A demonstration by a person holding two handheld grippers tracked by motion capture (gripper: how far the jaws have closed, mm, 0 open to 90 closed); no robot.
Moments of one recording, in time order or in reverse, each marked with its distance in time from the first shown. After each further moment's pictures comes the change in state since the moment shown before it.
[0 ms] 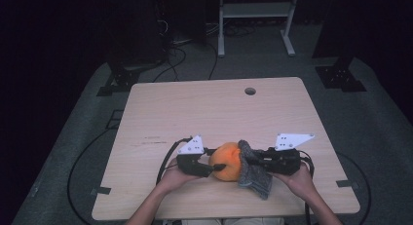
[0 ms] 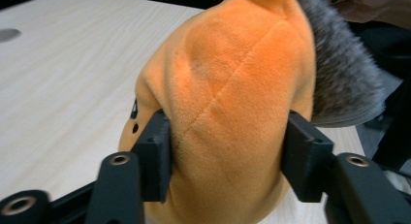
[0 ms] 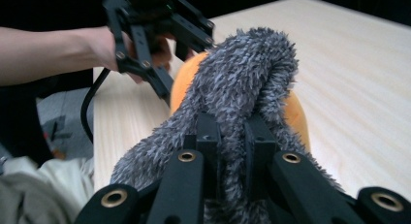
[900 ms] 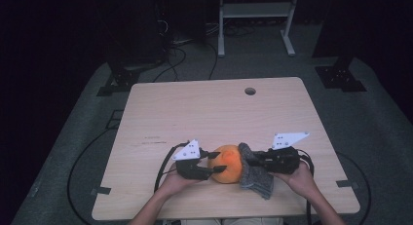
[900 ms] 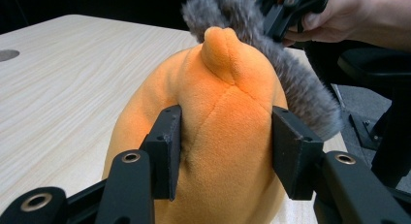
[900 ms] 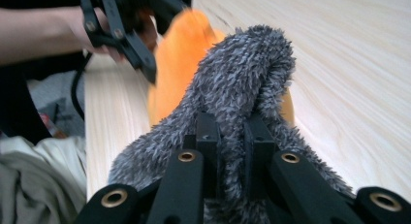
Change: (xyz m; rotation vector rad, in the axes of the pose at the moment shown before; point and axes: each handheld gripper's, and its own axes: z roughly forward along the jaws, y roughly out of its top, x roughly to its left) left arm -0.006 -0.025 0.009 -0.128 -0.014 -0.001; right arm -0.010 -0.010 0.003 0.115 -0.003 0.030
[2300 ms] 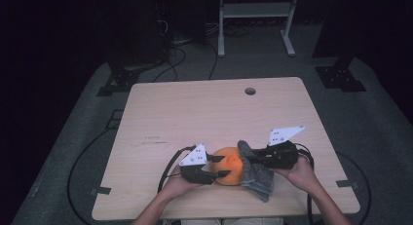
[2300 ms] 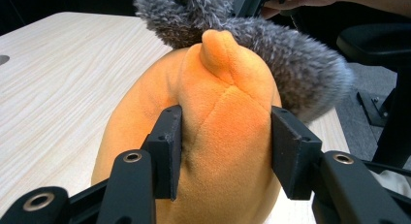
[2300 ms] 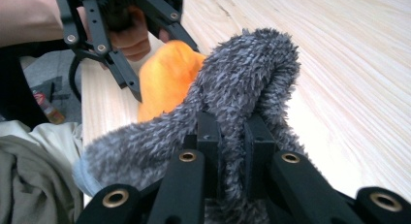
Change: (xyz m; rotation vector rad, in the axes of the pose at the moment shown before) left arm -0.015 0.008 0.008 0.057 0.006 0.062; right arm -0.003 0.020 0.000 0.070 0.004 -0.051
